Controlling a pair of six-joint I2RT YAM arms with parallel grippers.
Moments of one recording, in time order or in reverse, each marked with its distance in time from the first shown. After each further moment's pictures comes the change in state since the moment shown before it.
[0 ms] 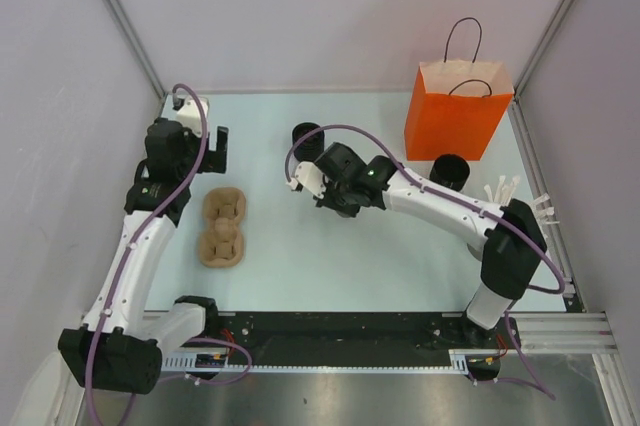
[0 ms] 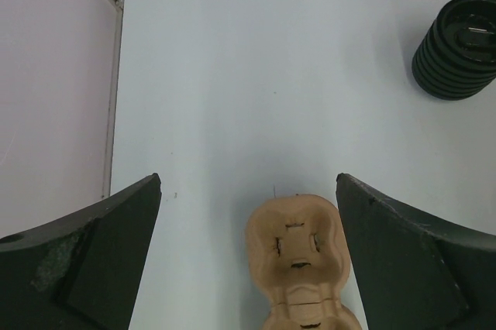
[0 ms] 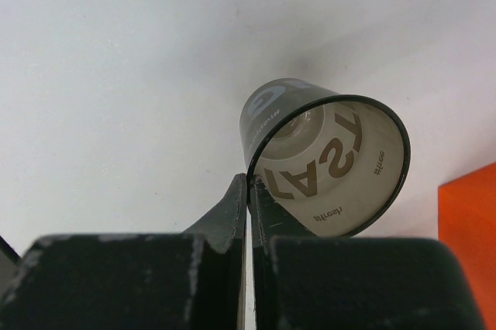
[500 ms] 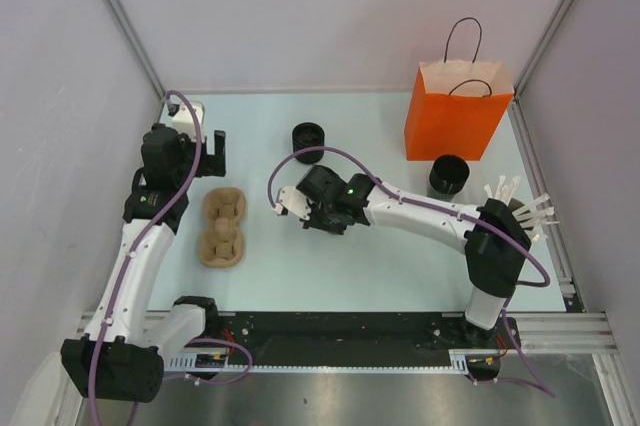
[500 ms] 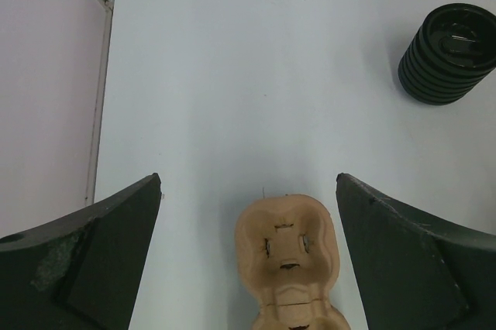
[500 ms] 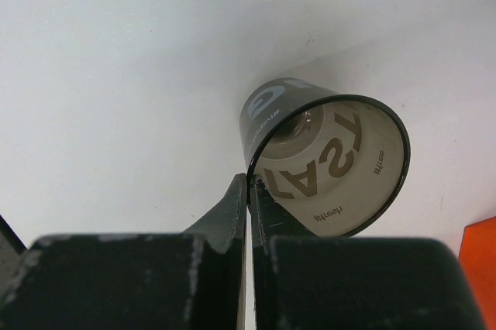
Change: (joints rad) left arm 0.048 -0.048 -0.054 0.039 0.057 -0.044; right arm 0.111 0.080 -0.034 0.059 0.006 0.011
